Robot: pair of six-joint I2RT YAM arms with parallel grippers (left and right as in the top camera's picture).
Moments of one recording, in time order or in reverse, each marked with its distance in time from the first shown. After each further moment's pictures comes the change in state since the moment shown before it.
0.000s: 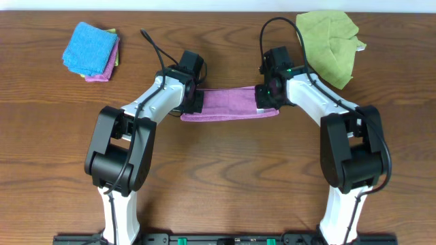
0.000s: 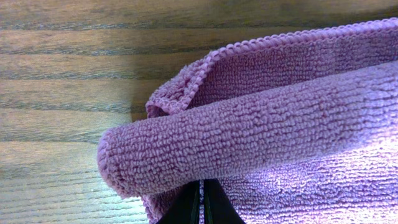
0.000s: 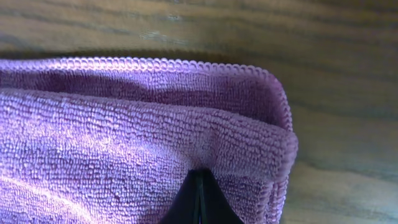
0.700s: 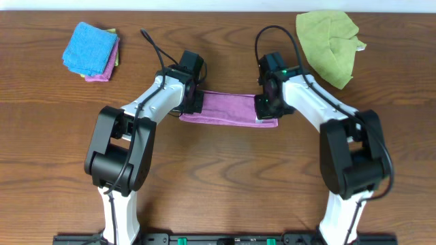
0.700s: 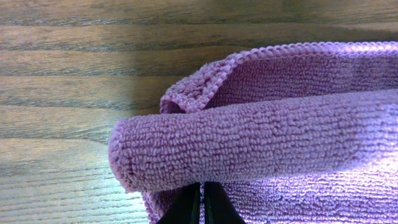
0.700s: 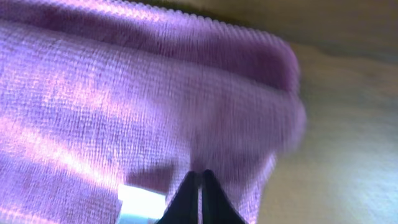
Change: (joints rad) left arm 0.000 0.000 0.003 -0.019 0.003 0.000; right arm 0.042 -0.077 -0.016 -0.183 0.046 0.037
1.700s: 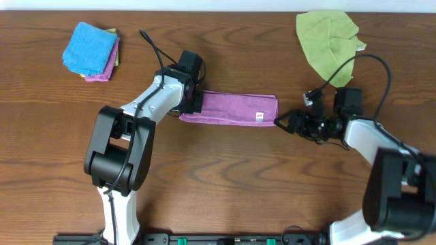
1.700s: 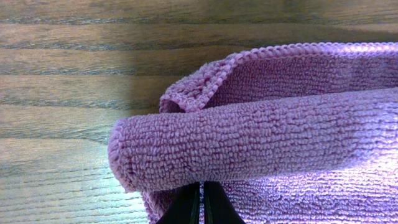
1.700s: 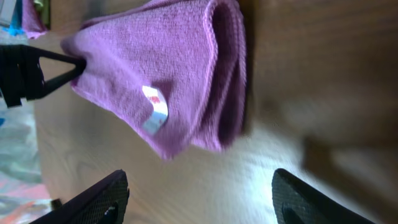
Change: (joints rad) left arm 0.004 0.000 0.000 0.004 0.019 -0.003; right arm -0.430 -0.256 -0.571 0.540 -0.787 -0.069
